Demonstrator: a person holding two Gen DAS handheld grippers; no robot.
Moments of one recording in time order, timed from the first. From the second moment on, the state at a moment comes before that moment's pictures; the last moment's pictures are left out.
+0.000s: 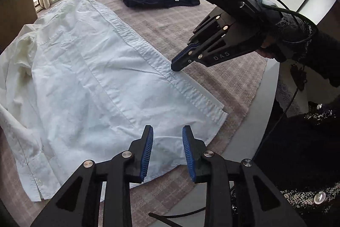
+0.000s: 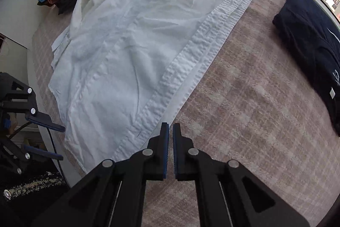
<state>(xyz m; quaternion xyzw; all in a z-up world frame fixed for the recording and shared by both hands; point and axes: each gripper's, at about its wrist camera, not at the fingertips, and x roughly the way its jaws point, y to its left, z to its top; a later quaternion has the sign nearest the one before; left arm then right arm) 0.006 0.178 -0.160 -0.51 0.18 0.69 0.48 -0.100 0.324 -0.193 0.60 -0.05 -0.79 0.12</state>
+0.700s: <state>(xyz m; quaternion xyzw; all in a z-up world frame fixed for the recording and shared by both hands) 0.014 0.245 -0.176 -0.55 0.14 0.70 0.43 -0.381 0.484 -0.184 0.52 -0.19 -0.83 0.06</state>
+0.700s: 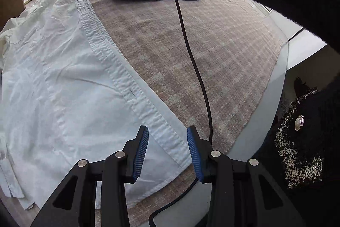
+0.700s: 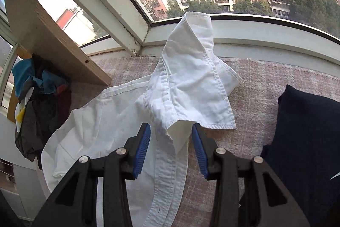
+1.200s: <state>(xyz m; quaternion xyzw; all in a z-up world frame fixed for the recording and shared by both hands) 0.015 0.245 -0.188 -0.59 0.12 0.69 0.41 -0.377 0.470 -0.155 0.48 -0.06 -0.87 0.06</state>
